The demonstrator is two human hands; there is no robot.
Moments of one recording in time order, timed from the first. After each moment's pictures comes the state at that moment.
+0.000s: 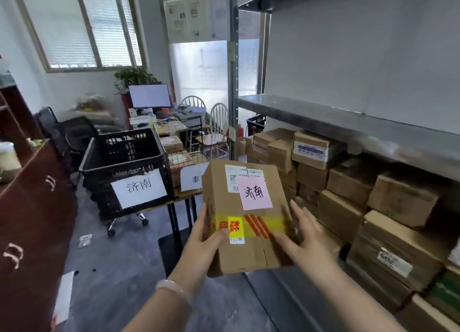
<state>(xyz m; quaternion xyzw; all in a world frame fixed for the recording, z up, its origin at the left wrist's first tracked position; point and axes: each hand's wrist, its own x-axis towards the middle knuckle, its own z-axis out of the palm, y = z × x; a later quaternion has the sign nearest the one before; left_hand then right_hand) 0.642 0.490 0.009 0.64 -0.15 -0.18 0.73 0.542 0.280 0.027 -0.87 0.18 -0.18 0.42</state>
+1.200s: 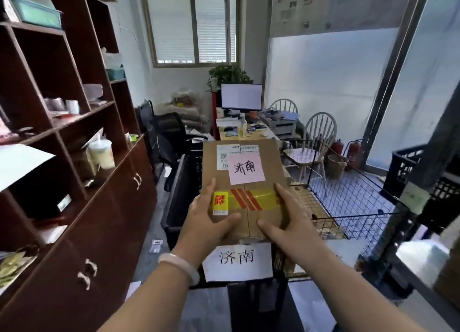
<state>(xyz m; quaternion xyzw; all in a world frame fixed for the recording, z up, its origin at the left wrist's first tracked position) 1.150 0.700 0.038 0.83 -0.07 0.11 0.55 1.130 0.482 0.041 -0.86 -0.07 -0.13 0.49</state>
